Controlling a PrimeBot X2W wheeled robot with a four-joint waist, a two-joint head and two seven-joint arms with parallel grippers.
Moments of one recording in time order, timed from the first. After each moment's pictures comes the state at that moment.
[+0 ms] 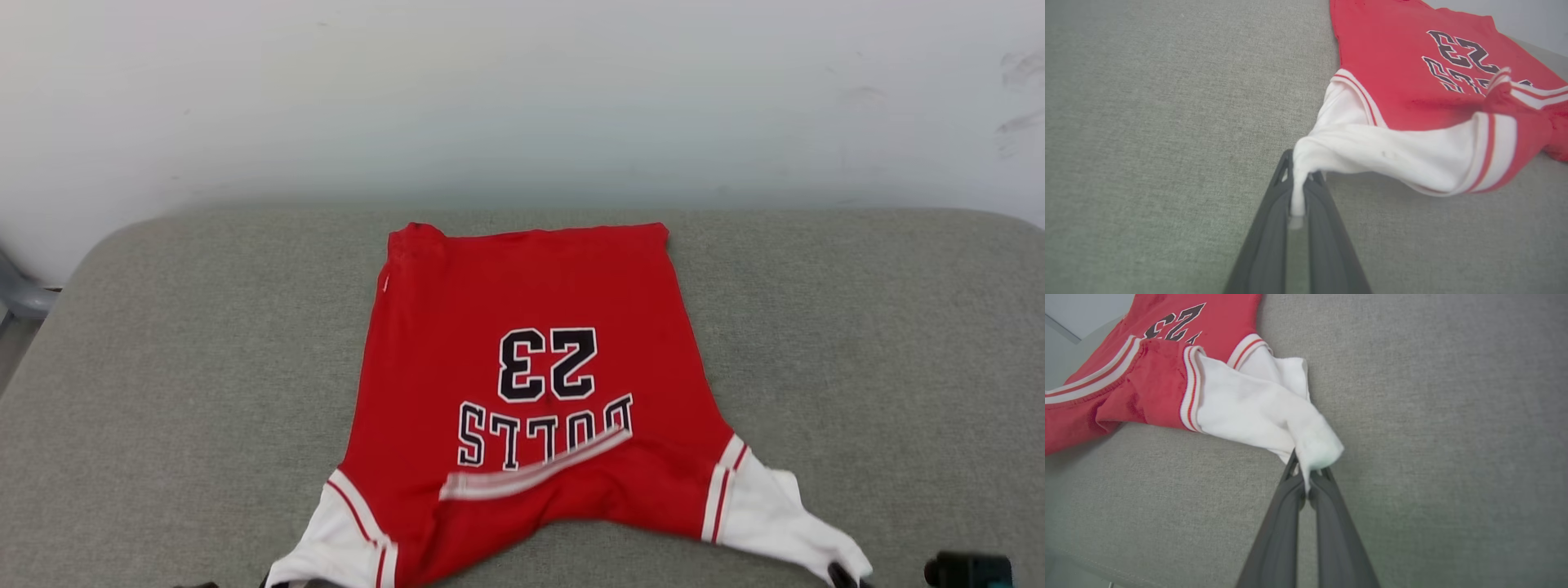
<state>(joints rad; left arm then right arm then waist) 0.13 0.33 -0.24 0.33 -0.58 0.07 -0.19 0.15 -0.24 0.08 0.26 0.49 0.13 0.10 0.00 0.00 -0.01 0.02</state>
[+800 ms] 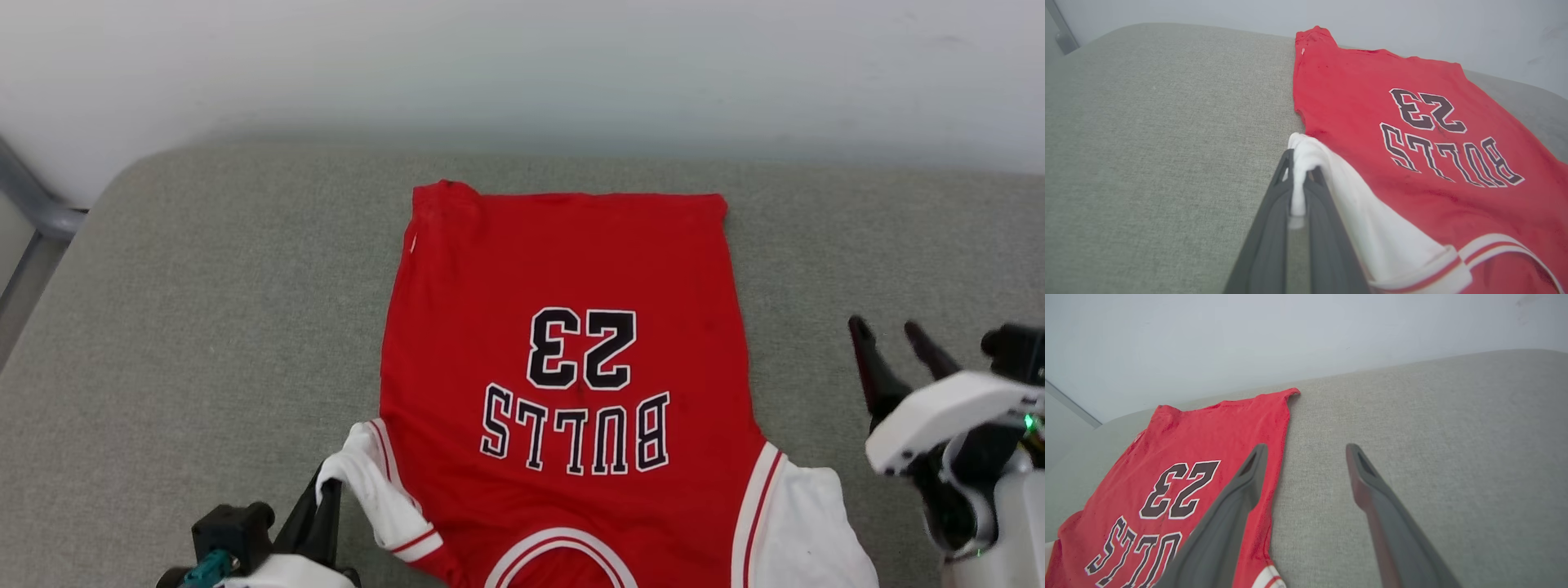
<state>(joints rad) 0.07 0.32 -0.31 0.16 -0.52 0.10 -0.21 -0.14 -0.09 -0.13 0.16 0.33 0.13 0.18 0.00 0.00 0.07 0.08</state>
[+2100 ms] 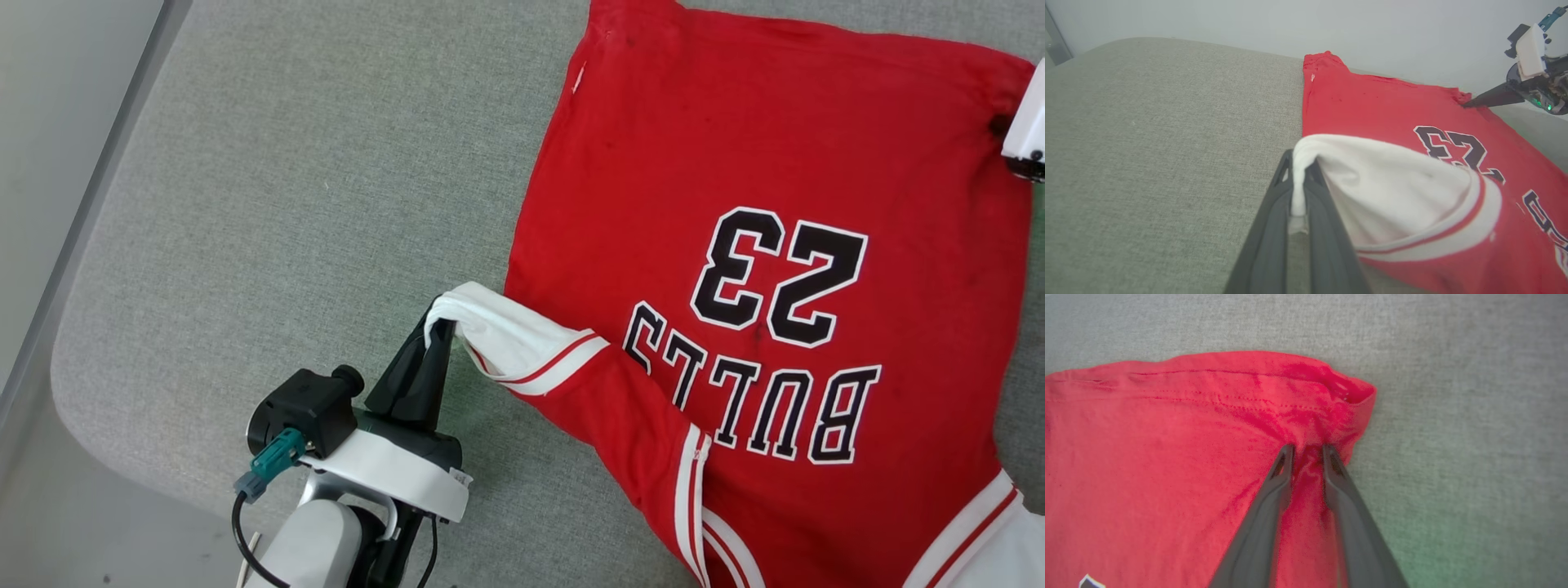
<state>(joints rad) -0.23 0.15 -0.34 0.11 -0.42 -0.08 -0.26 -1.16 -0.22 -0.48 1.02 -0.12 0.13 0.77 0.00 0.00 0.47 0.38</state>
